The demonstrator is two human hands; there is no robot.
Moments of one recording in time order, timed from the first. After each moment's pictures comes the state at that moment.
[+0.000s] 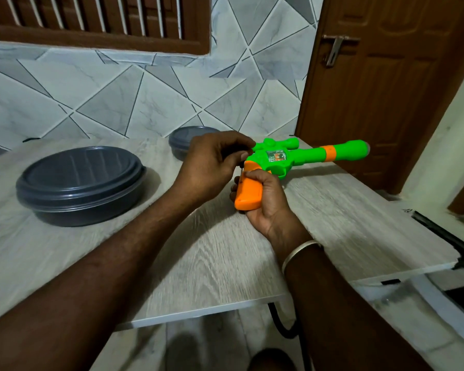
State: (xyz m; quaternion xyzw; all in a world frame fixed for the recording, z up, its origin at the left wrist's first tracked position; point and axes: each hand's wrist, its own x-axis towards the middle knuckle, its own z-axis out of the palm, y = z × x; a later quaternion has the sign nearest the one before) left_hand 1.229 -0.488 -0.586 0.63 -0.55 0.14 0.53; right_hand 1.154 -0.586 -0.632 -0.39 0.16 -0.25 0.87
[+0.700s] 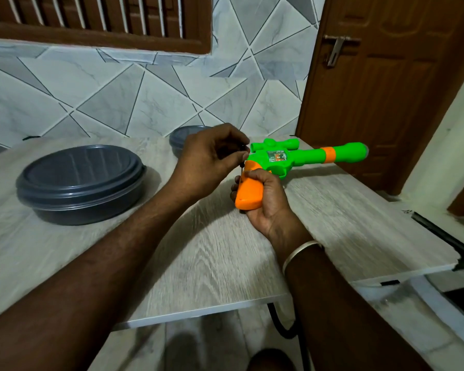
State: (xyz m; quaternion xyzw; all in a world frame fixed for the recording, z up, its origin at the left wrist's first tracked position) left_hand 1.229 -0.479 -0.582 0.62 -0.54 0.11 0.55; right_hand 1.155 -0.587 -0.633 -0.39 0.15 -0.25 0.87
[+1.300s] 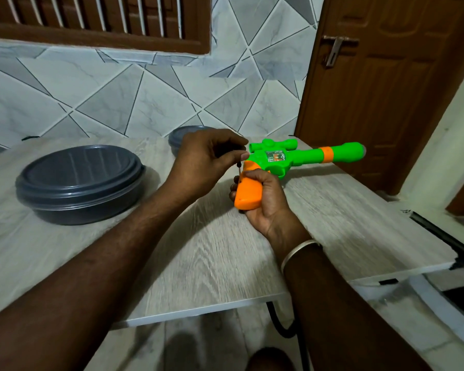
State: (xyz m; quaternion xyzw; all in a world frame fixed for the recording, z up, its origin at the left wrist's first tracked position) left_hand 1.232 -0.479 -0.583 0.63 -0.54 0.13 0.55; right_hand 1.153 -0.587 -0.633 -0.39 0.15 -0.25 0.87
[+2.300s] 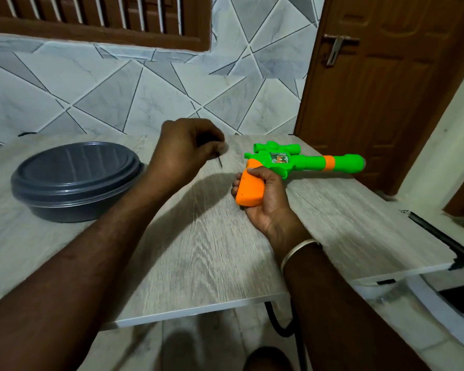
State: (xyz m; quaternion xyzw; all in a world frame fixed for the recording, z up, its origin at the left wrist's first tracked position) left_hand 1.249 -0.461 -0.572 0.70 -0.49 0.19 0.49; right_hand 1.154 -0.590 -0.633 -0.37 0.15 -0.25 0.88
